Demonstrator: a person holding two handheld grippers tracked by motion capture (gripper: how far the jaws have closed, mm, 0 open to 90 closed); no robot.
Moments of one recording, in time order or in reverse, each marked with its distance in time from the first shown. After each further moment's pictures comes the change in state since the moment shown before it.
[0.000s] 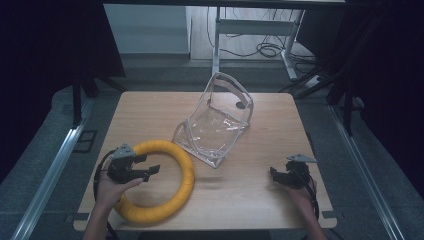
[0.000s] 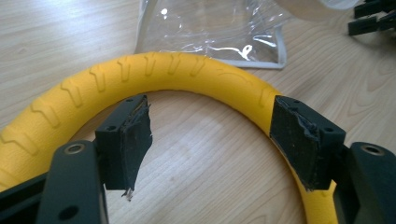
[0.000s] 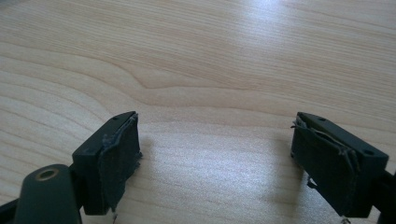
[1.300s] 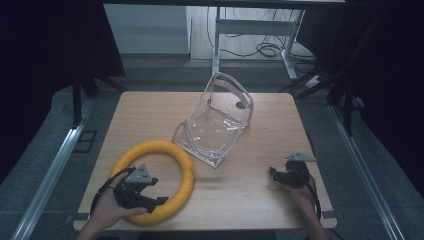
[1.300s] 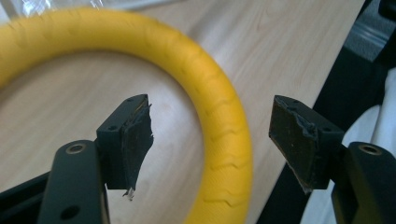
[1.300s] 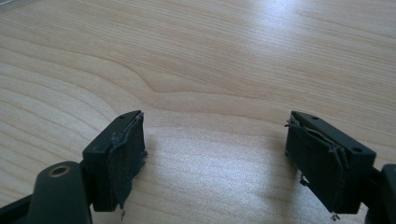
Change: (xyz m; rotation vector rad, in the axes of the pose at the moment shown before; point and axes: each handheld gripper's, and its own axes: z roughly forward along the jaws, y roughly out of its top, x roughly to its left) left arm -0.074 -0.005 -0.021 0.269 -0.146 0.238; right arm -0.002 0.002 0.002 -0.012 0.045 -0.040
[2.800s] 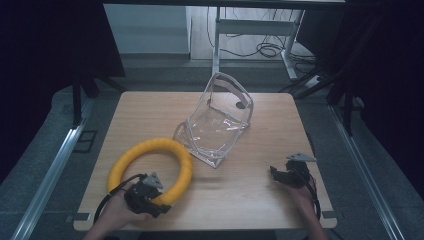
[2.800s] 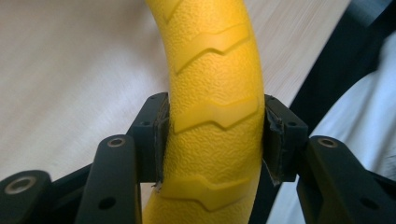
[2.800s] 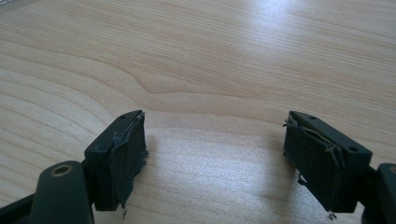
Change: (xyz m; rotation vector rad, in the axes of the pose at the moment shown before) left arm -0.001 0.004 0.015 0.132 -0.078 -0.063; right arm 0.000 0.000 -0.001 0.002 -0.020 0.012
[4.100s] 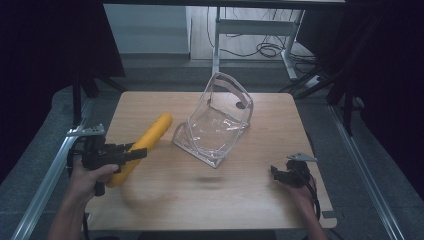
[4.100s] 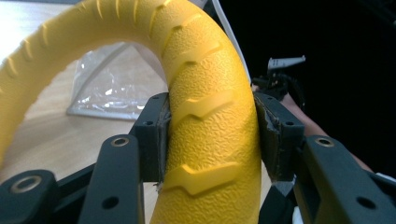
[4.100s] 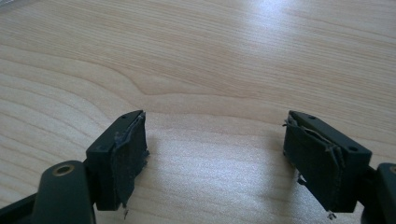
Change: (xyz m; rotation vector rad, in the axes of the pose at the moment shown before) left arm 0.072 0.010 -0.105 -0.606 -0.140 -0.280; right arm -0.001 0.000 0.000 0.001 -0.009 0.010
